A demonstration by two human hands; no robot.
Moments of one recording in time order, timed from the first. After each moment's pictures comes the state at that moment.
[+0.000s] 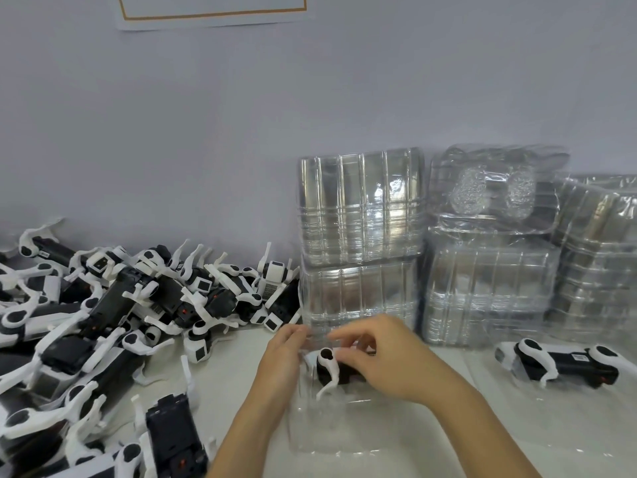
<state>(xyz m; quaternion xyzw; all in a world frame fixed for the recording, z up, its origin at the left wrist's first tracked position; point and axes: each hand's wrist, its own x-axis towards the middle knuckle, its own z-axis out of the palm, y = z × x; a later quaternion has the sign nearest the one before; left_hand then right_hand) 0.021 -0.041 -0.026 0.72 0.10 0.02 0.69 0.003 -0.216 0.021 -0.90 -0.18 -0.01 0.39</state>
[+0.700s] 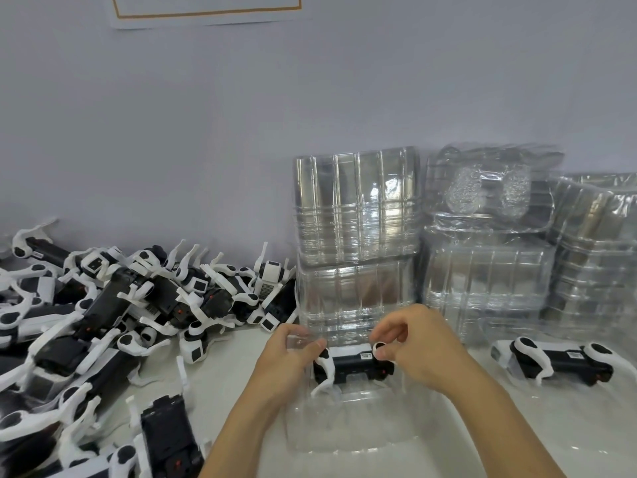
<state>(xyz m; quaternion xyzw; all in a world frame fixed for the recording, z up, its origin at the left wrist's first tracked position) 0.011 -0.041 -0.017 0.75 0.07 0.00 0.65 0.010 -0.252 0.018 -0.93 -0.04 -0.03 0.37</state>
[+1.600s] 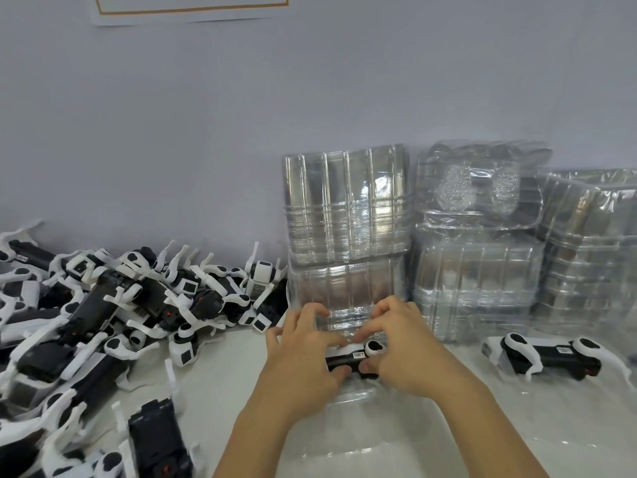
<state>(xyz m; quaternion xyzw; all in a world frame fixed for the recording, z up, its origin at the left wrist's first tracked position) 0.008 -0.065 -0.010 0.95 -0.19 0.13 0.20 0.014 -0.244 0.007 -0.95 -0.10 -0.05 0.28</state>
